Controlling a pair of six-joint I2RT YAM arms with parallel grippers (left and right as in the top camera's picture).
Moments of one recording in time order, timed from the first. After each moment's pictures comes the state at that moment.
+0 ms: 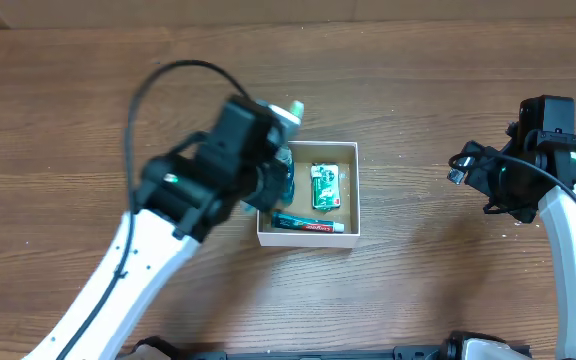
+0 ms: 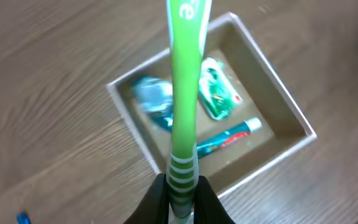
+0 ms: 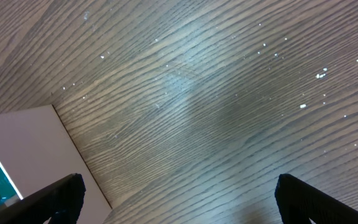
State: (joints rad) left arm -0.60 1.39 1.47 -1.07 -0.02 -0.02; right arm -0.15 1.37 1.26 -1.17 -0.06 0.39
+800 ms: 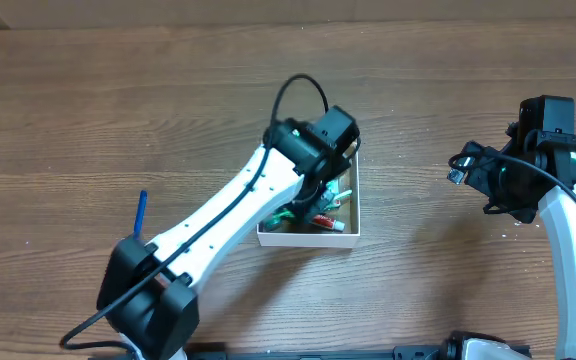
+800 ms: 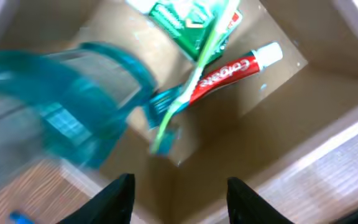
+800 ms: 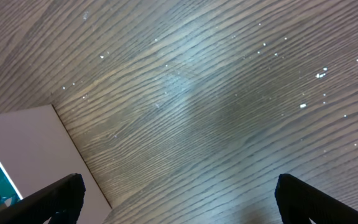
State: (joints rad) left arm -0.73 1.84 1.64 -1.27 -0.07 0.08; right arm -0.15 1.37 1.26 -1.18 -0.06 0.39
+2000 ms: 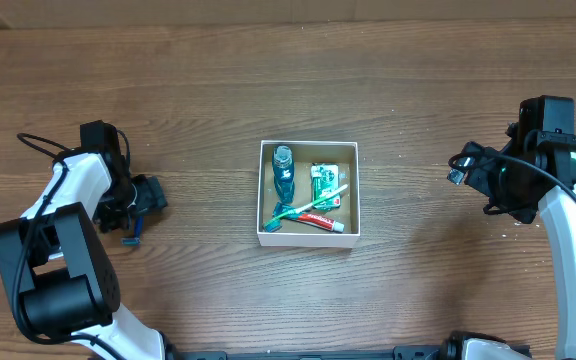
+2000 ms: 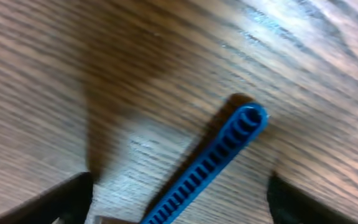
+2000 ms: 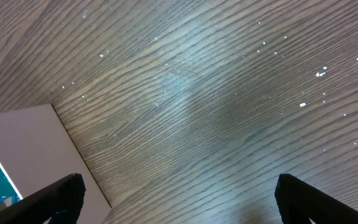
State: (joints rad) left arm 0.26 1.86 1.10 -0.81 -0.04 -0.22; right arm -0.15 1.37 1.25 -1.18 -0.06 0.39
